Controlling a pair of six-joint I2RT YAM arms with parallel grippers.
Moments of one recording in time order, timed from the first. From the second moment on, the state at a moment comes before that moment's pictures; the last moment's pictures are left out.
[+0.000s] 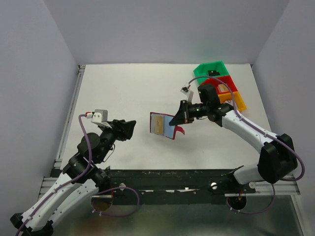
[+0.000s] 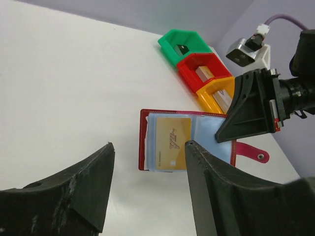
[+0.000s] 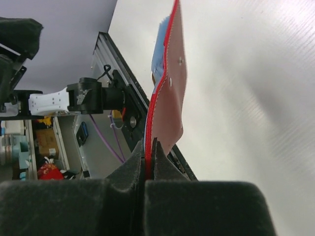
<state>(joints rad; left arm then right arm) -0.72 0.41 0.55 -0.19 -0.25 -0.49 0.50 1.40 1.01 -0.25 -0.82 0.51</state>
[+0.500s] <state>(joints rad) -0.72 0.34 0.46 -0.20 -0.28 -0.57 0.51 1.71 1.09 -0.26 -0.83 0.49</state>
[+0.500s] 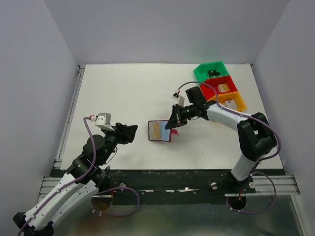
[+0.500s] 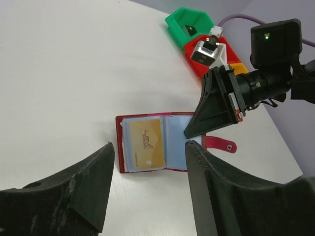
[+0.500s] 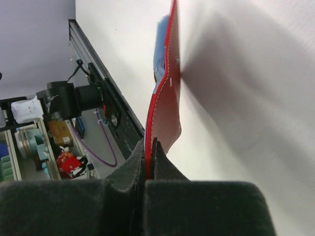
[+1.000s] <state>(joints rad) -0.72 0.41 0.44 -0.17 -0.22 -0.57 0.51 1.86 1.12 -0.31 -0.85 0.42</state>
